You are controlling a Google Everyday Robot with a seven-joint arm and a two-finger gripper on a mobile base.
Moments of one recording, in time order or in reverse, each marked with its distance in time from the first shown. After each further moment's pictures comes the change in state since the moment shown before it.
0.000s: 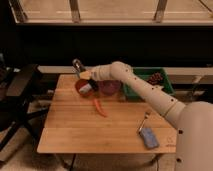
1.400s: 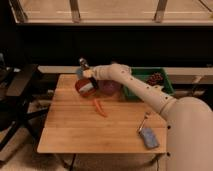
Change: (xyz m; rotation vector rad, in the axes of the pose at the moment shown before) arm 0.002 -0.057 0.018 0.135 -0.034 0.118
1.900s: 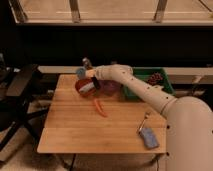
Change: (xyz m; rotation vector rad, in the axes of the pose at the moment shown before) arm 0.001 -0.017 -0.001 0.031 -0.004 0.039
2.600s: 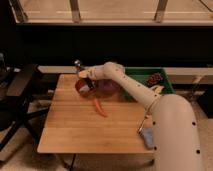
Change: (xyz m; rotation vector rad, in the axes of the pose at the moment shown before) arm 0.008 0.027 0.049 -0.091 0.070 -0.007
